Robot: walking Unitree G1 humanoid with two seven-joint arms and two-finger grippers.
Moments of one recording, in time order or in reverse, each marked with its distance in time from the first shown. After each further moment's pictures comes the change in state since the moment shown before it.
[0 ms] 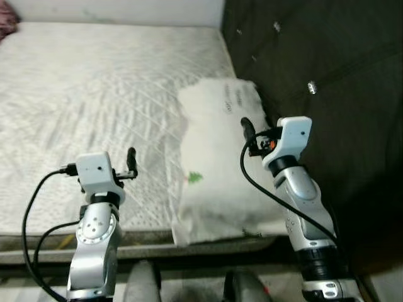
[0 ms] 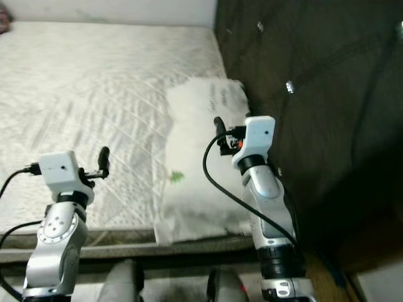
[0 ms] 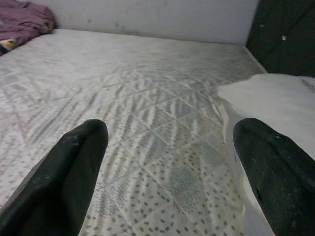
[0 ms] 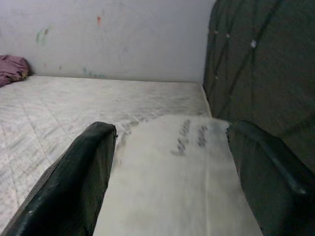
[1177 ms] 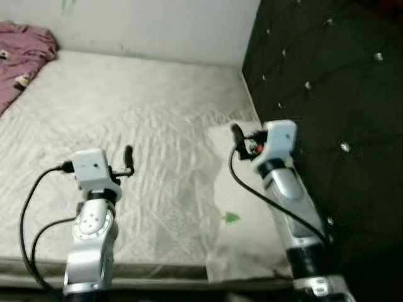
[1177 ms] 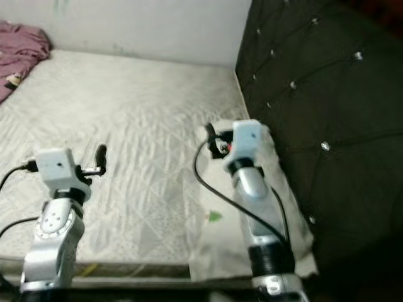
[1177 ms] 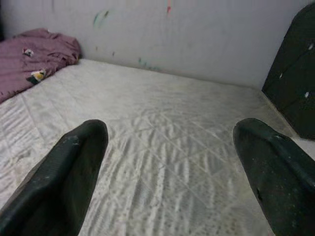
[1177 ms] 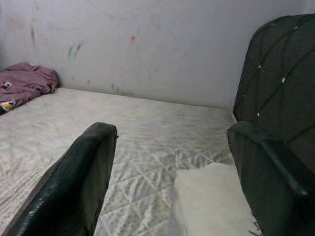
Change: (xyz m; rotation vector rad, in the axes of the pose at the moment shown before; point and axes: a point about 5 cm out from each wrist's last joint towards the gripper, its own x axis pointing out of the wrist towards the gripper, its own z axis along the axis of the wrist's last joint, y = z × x) left arm 0.008 -0.002 0.007 -0.038 -0.034 -0.021; right arm 0.008 0.008 -0.007 -0.008 0.030 0.002
